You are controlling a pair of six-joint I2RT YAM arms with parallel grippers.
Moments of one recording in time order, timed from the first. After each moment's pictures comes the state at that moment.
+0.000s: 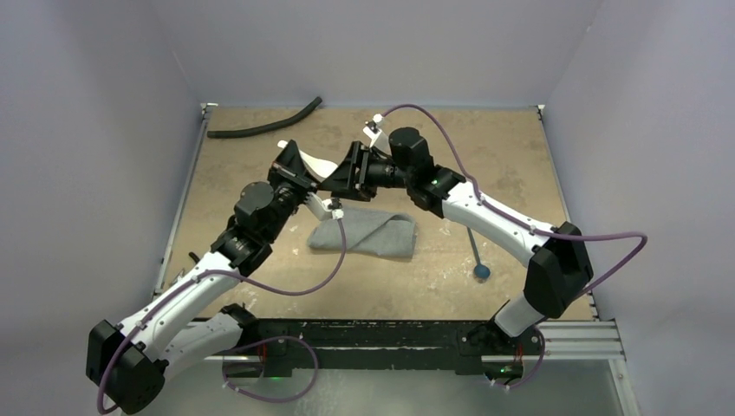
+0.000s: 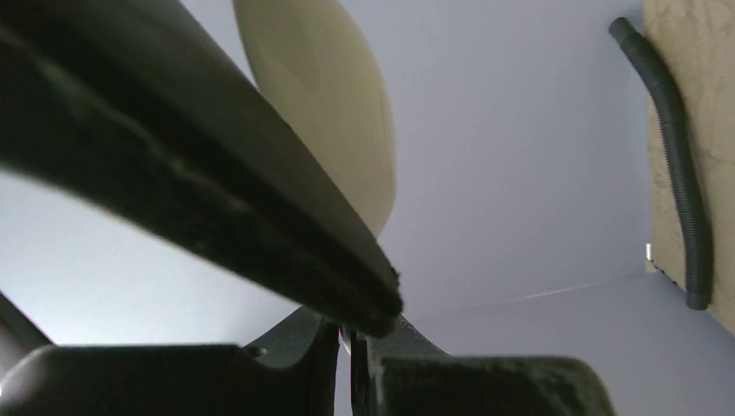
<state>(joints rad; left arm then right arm) -0.58 0.94 0.70 0.21 -0.21 1.89 0.72 1.57 1.31 -0.07 -0.55 1.05</state>
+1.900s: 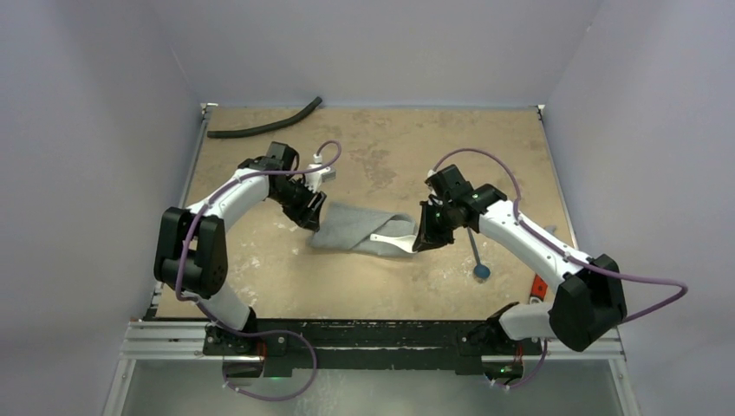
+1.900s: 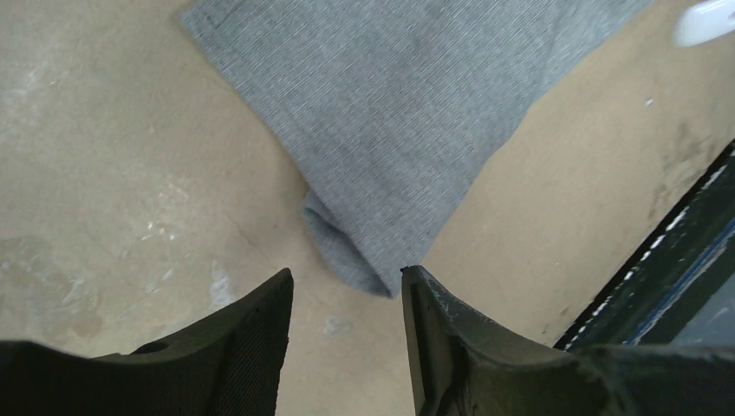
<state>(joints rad) -0.24 1.65 1.14 -0.78 0.49 0.45 0.54 1.32 1.02 -0.85 -0.27 0.64</state>
